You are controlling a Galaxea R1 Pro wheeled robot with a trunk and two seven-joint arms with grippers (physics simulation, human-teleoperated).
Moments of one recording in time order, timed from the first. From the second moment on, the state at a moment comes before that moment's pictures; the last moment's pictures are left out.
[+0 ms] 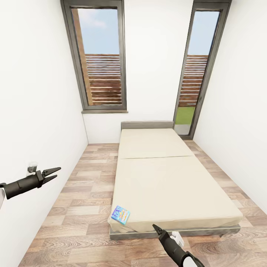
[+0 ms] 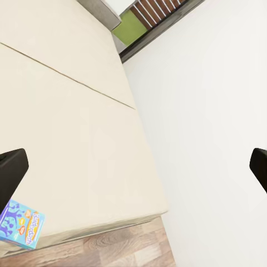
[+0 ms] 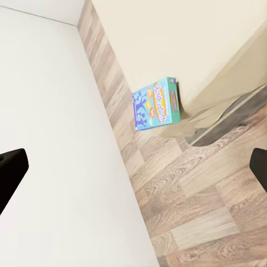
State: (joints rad) left arm -0.69 0.45 0.48 -0.83 0.21 0.89 -1.15; right arm -0.39 0.06 -0.17 -0.38 -0.73 0.18 0.52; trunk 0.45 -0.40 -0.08
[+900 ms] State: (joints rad) left arm -0.69 0.44 0.48 -0.83 0.21 0.89 -1.15; right arm -0.39 0.06 -0.17 -0.33 -0.72 0.08 0.51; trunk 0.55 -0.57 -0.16
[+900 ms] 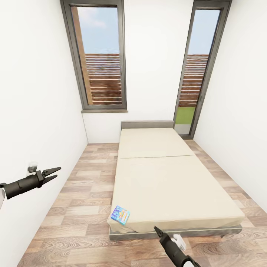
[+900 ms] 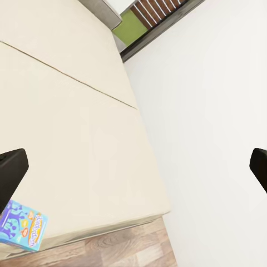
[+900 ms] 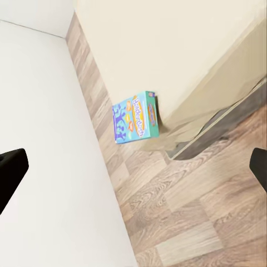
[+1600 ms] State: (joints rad) left arm -0.69 0.44 0.48 -0.83 0.21 0.89 -1.15; right arm -0.39 0.06 -0.17 -0.32 -0.72 0.07 0.51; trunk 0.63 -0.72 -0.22
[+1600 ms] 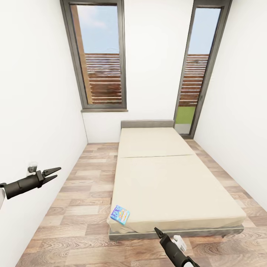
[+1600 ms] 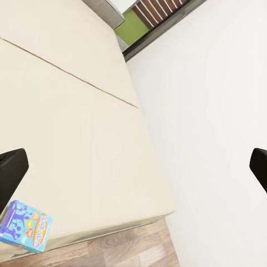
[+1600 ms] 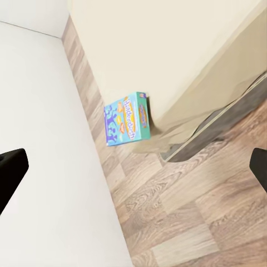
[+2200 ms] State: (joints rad) left arm -0.69 0.44 0.48 -0.83 0.21 0.89 -1.15; right arm -0.39 0.06 -0.17 -0.32 -0.72 0.07 0.51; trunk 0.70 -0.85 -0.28
